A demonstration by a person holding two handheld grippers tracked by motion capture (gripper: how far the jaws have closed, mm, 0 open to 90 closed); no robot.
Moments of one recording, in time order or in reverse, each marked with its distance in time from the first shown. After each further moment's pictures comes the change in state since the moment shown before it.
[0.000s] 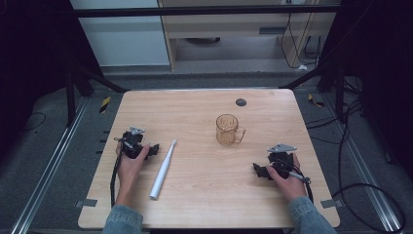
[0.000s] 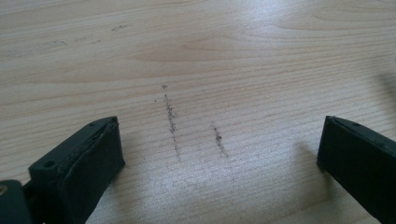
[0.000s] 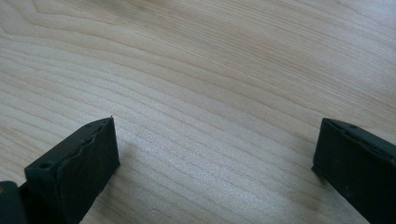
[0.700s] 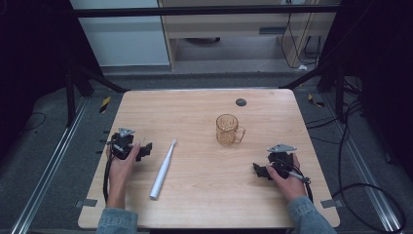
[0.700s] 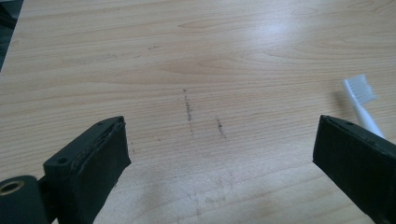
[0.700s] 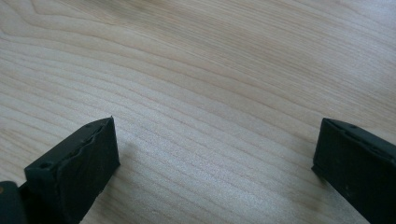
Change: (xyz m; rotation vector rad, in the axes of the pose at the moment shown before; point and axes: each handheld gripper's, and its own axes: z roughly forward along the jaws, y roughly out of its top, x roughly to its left) left arm -0.002 0.002 -0.052 -0.067 0.028 -0.058; right arm 0.000 0.000 0.000 0.000 -0.004 0.003
